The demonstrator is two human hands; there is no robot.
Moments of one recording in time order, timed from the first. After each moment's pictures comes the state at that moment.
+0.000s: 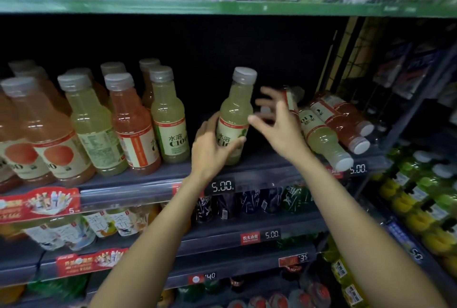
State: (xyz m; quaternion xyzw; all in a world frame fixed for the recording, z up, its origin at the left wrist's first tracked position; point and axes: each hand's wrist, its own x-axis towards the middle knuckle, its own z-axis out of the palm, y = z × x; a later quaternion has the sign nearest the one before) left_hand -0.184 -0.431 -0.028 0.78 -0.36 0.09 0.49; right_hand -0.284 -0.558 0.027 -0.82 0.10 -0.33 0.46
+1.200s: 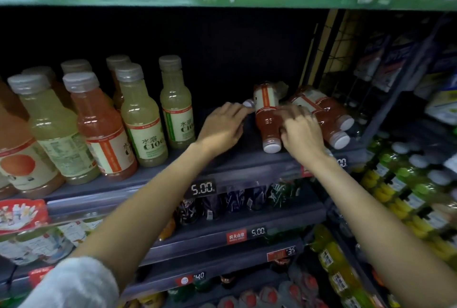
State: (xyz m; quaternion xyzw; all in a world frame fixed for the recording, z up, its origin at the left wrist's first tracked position) left_hand -0.163 -0.506 -0.014 0.73 -0.60 0.26 0.21; right_hand -0.319 -0.641 -0.004 -0.94 0.25 -0.24 -0.06
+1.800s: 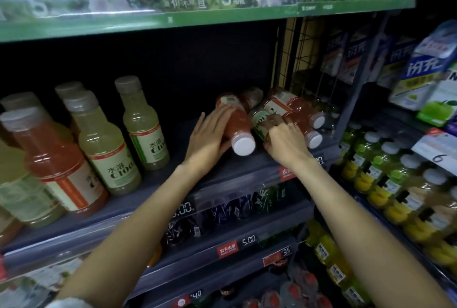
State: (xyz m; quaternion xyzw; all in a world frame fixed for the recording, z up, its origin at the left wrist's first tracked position) left_hand -0.177 -0.528 -0.023 0.69 -0.61 0.22 0.31; right_hand -0.330 -0.654 0.000 -0.93 0.34 -0.14 -0.03
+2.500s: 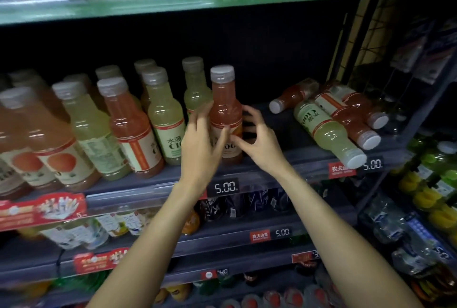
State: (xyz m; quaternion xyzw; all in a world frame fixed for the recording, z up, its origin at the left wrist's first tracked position) left_hand -0.195 -0.414 -0.010 0.77 -0.37 0.25 0.45; right_hand -0.261 -0.545 -0.019 -0.82 0.05 -0.30 0.49
